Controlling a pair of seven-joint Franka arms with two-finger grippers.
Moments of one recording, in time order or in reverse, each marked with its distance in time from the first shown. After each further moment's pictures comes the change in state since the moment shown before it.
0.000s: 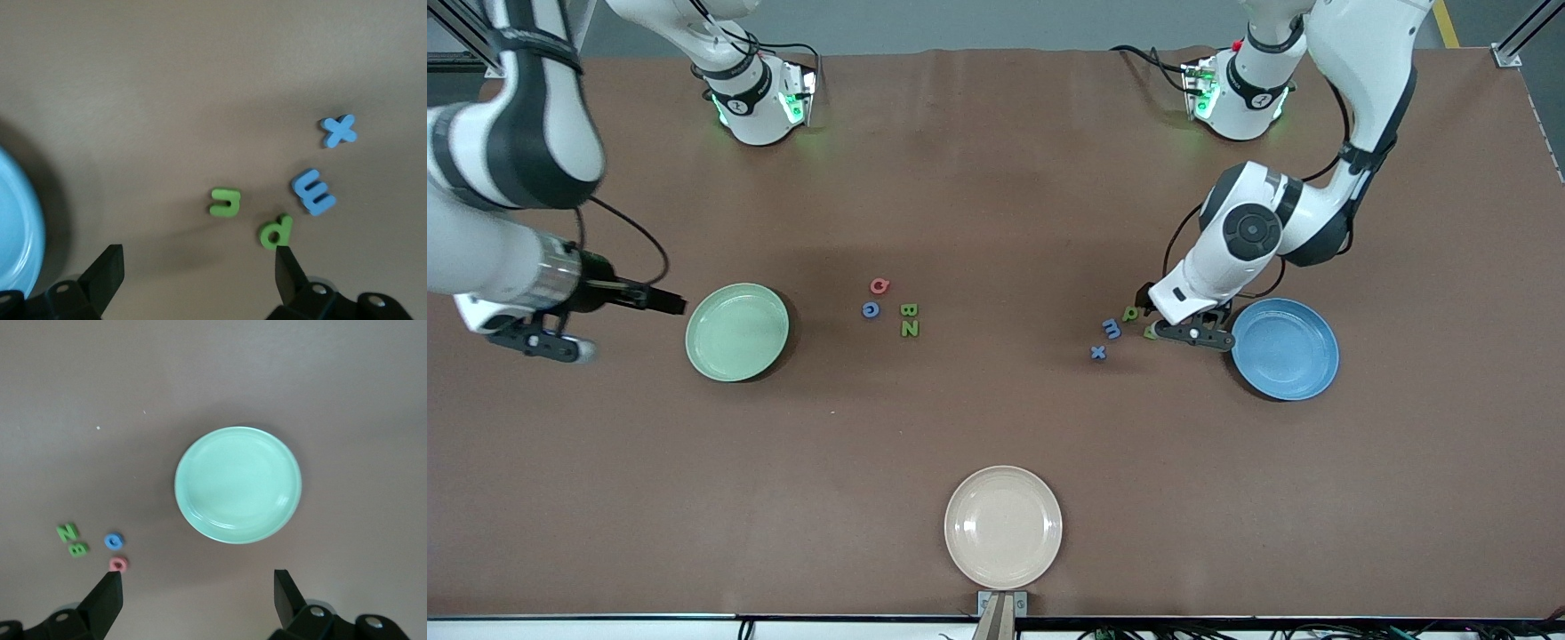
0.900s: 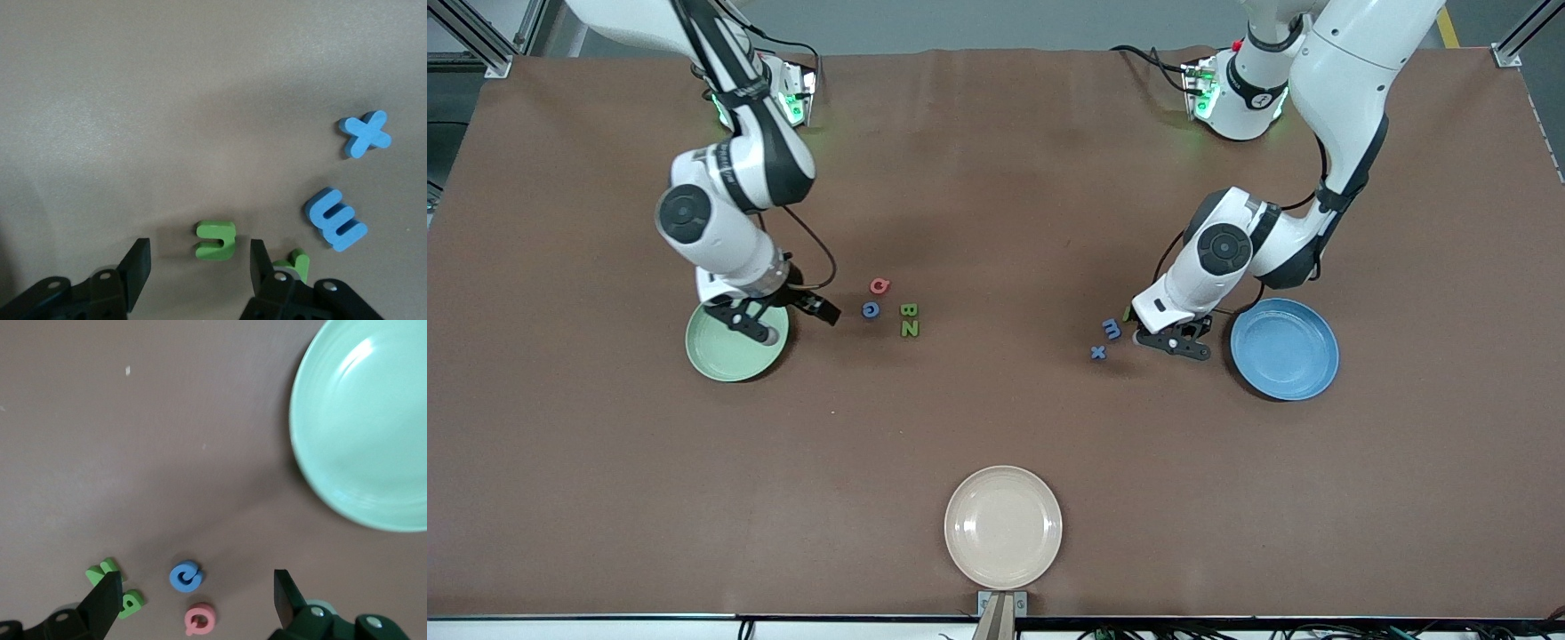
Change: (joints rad) left arm -0.001 0.115 0.000 0.012 0.103 0.107 -0.041; right arm 0.329 0.058 0.005 -0.459 0.072 0.698 0.442
